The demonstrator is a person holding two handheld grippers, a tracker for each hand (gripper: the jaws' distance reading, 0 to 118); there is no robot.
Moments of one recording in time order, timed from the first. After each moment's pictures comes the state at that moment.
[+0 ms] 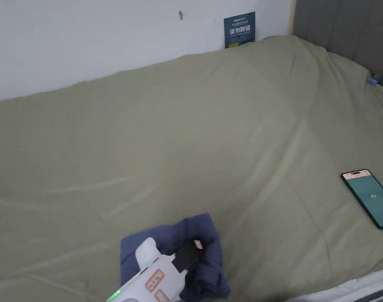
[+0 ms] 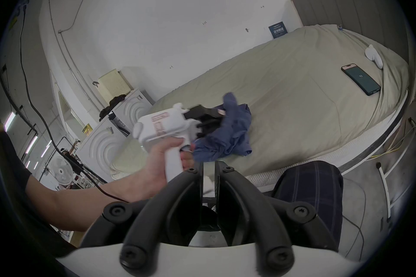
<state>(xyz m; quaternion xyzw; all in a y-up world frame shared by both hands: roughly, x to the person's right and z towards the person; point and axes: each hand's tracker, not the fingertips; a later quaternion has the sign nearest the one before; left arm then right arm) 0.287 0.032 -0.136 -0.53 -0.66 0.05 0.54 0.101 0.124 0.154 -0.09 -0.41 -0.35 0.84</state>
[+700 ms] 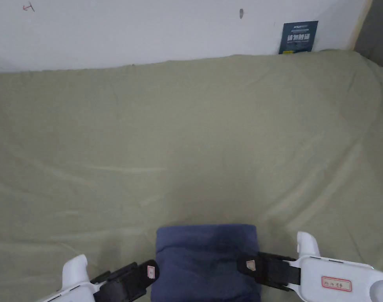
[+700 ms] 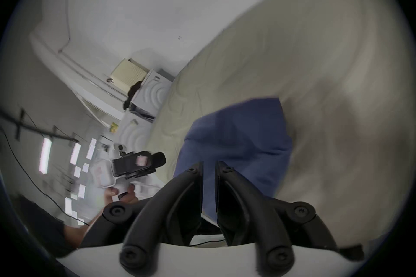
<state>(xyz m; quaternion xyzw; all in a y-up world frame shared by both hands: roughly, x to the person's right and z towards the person) 0.192 0.074 -0.328 -0.52 -0.68 0.05 0.51 0.357 0.024 0.105 -0.13 -0.20 -0.55 0.80</state>
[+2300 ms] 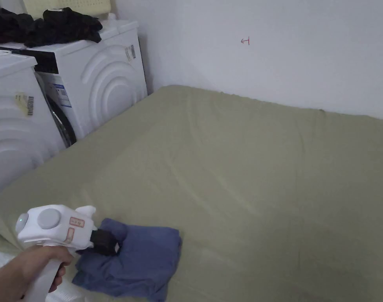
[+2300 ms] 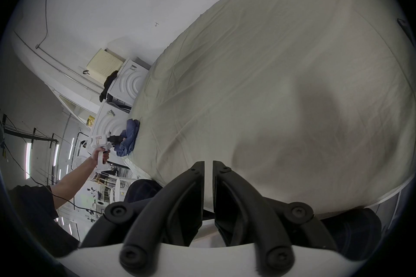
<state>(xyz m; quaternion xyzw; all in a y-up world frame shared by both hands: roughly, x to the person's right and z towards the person) 0.113 0.073 -0.743 -0.57 -0.44 -0.11 0.69 0.291 0.050 0.101 -0.20 -0.28 -0.50 0.79</state>
